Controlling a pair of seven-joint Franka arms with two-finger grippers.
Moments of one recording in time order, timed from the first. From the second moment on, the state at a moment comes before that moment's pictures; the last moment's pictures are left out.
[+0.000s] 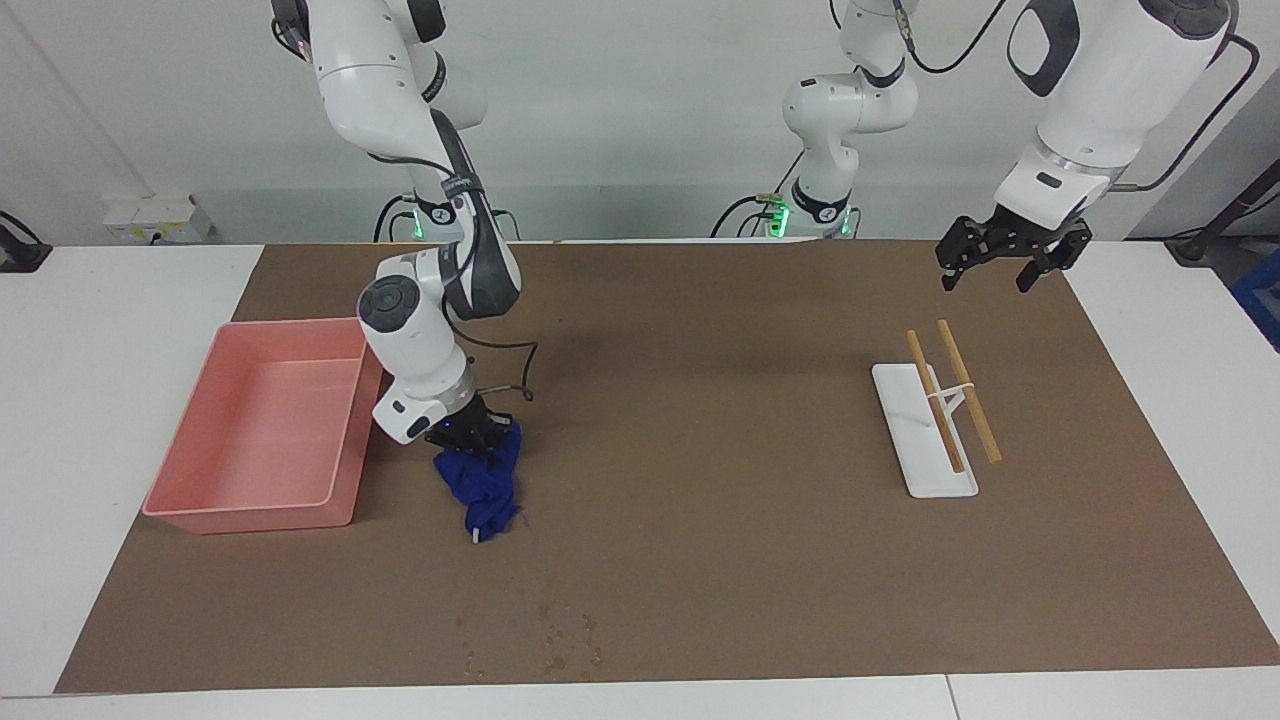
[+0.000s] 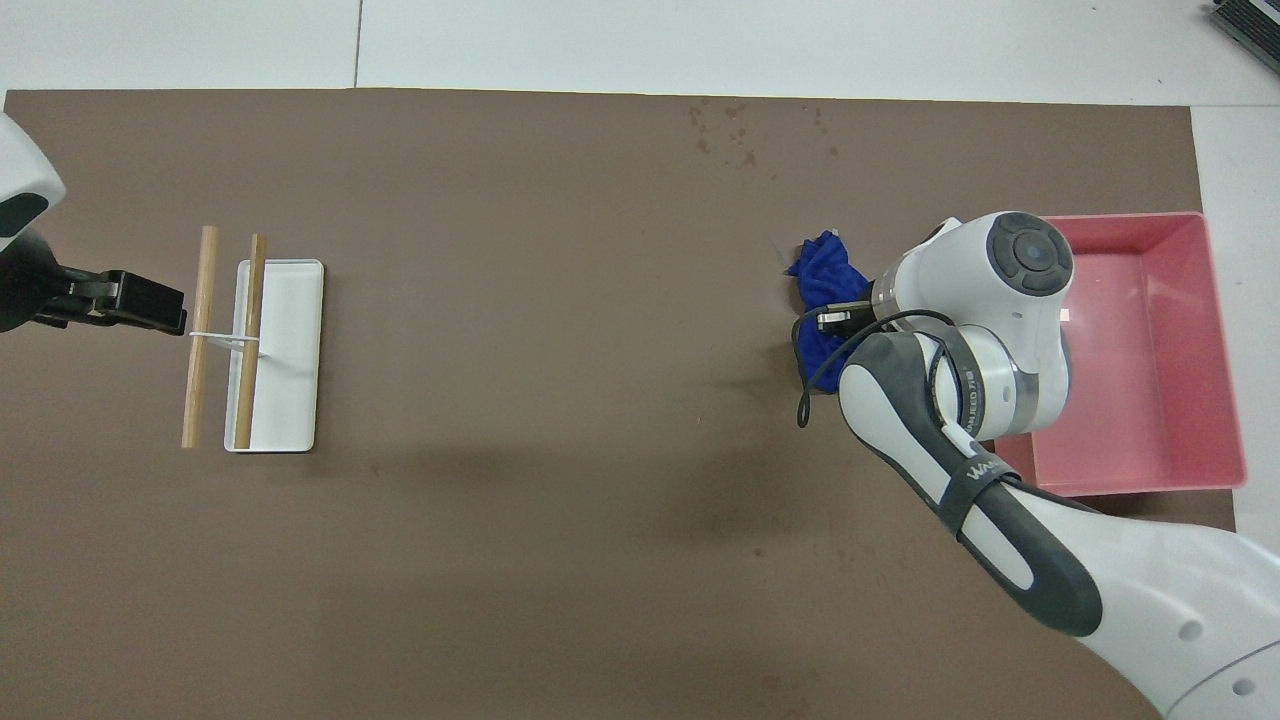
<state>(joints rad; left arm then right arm) 0.01 0.00 -0.09 -1.60 0.02 1.60 0.05 0.11 0.31 0.10 -1.96 0.10 2.28 0.13</state>
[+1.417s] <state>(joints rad) 0.01 0.00 -0.09 -1.60 0.02 1.60 0.05 -0.19 -0.20 -0.03 -1.86 0.09 1.77 -0.15</state>
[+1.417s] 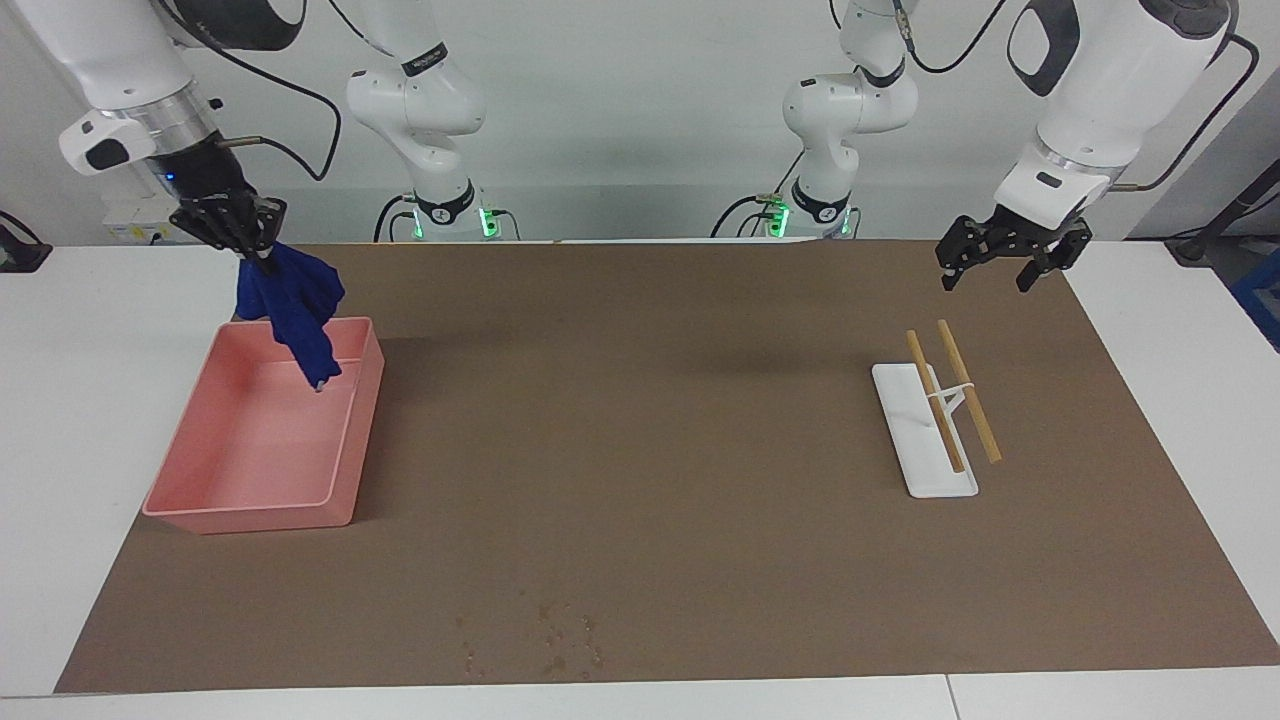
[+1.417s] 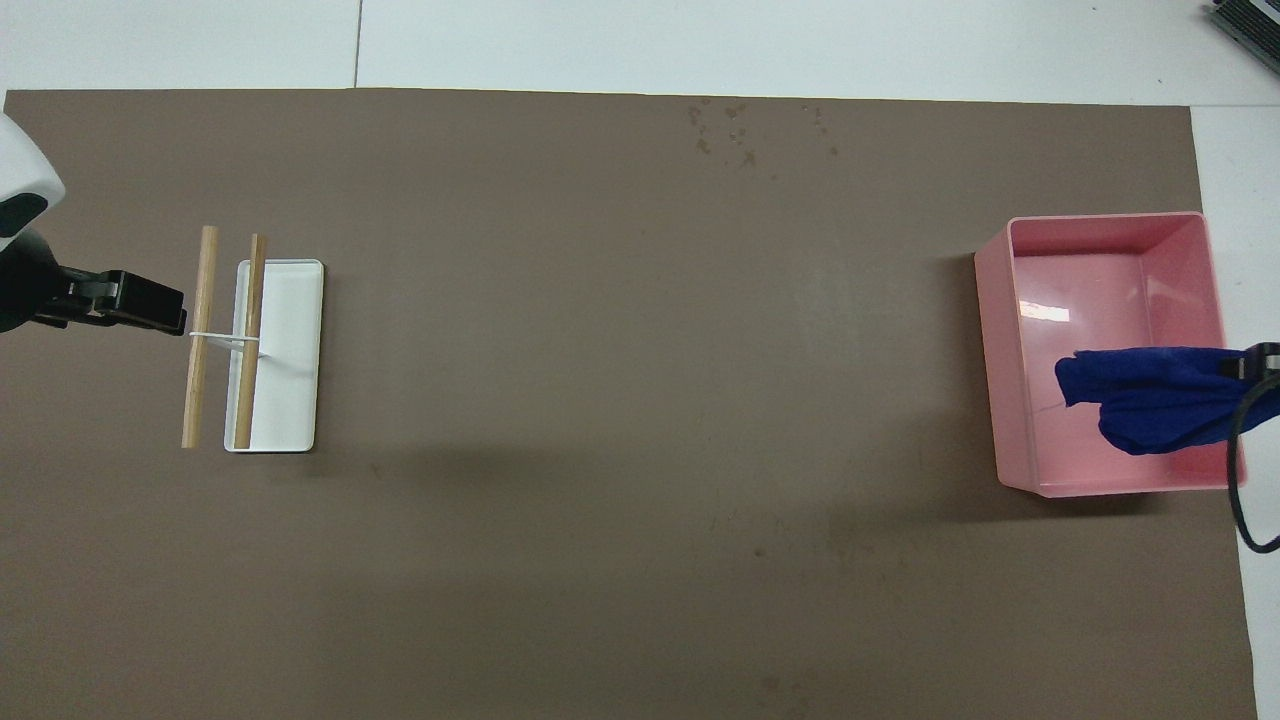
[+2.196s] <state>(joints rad) 0.01 0.00 -0.09 -1.60 0.02 1.60 0.05 -0.25 0.04 -0.02 -2.04 0.09 2.03 -0.19</state>
